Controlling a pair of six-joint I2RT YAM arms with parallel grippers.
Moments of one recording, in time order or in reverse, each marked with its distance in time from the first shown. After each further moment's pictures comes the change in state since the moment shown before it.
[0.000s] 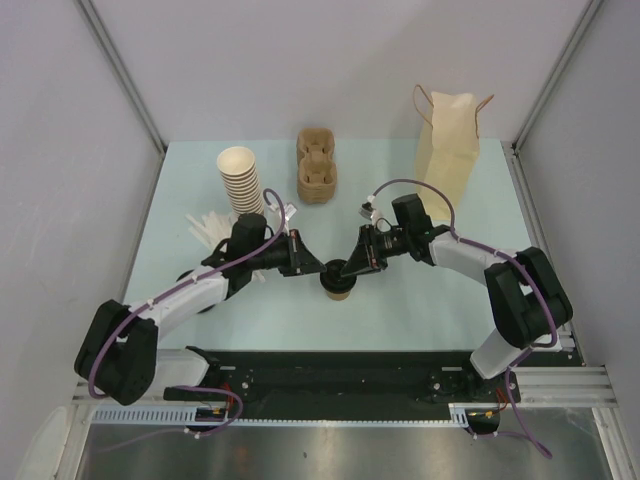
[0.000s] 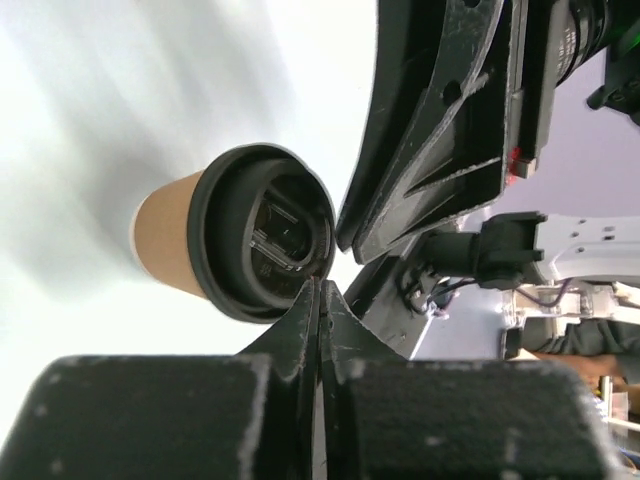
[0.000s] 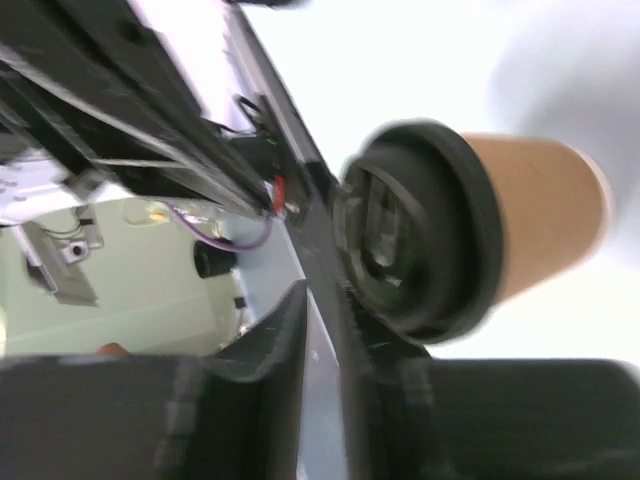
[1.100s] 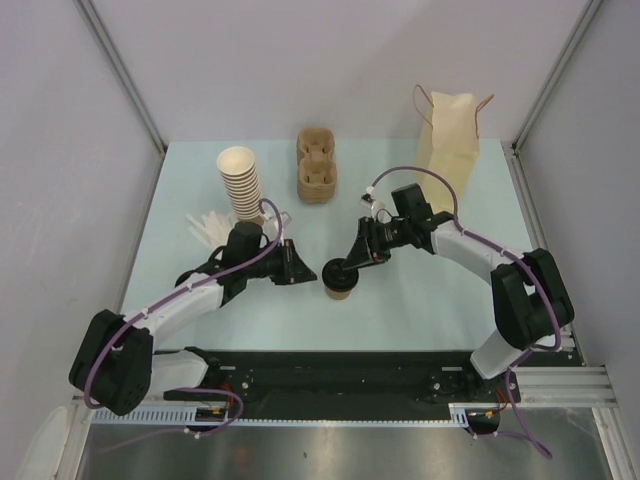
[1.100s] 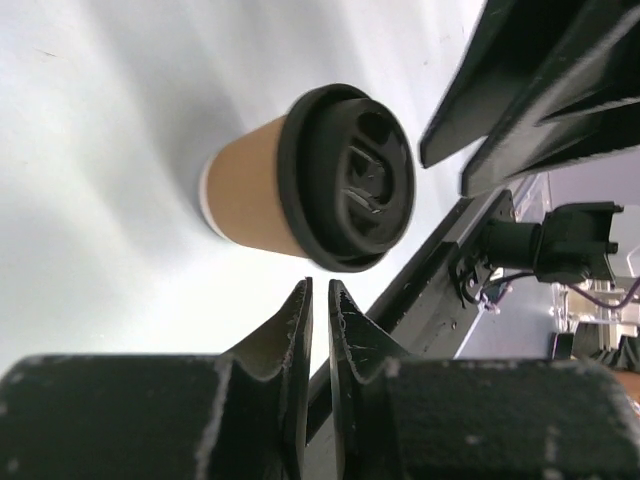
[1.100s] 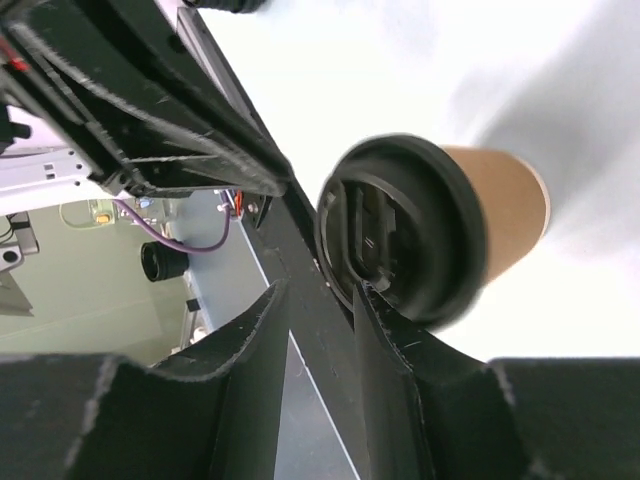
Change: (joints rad) left arm 0.015 -0.063 -0.060 -0.106 -0.065 0.108; right arm -0.003 -0.008 0.121 -0.269 0.095 -0.205
